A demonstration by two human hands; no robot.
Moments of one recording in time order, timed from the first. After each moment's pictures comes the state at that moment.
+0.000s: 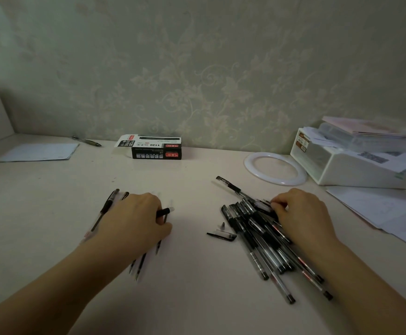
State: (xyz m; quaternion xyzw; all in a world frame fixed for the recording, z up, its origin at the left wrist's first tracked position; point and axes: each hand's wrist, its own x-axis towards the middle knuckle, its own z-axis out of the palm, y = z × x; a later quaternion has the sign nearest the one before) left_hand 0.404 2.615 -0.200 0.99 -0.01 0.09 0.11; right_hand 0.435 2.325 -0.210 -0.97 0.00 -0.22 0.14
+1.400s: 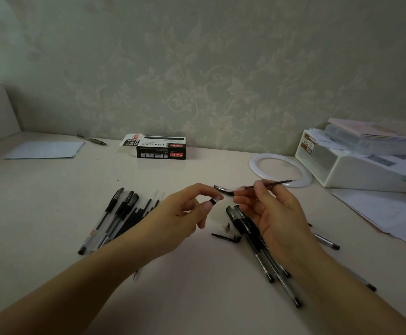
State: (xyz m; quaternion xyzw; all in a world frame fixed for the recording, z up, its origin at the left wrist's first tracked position) left_hand 0.400 2.585 -0.200 0.82 -0.19 -0.02 0.54; right_hand 0.410 2.389 -0.199 -0.57 -0.05 -0.04 0.82
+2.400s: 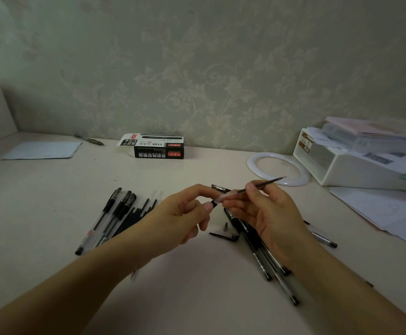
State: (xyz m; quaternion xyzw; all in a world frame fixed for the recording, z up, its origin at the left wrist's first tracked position) left_hand 0.399 2.581 -0.199 0.77 -0.19 -0.08 0.60; right_hand 0.412 2.383 -0.200 -0.60 -0.12 0.02 0.79
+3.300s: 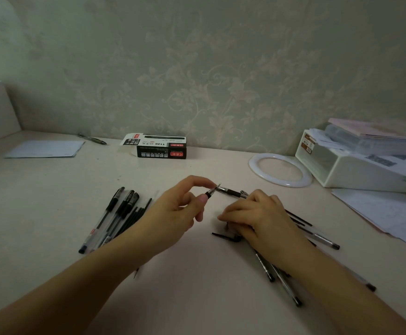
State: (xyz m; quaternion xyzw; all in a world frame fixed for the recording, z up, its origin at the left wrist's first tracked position) left_hand 0.407 2.585 -0.206 0.80 -0.18 0.02 0.57; right_hand 0.414 2.375 -0.208 -0.93 -0.33 -0.17 0.10
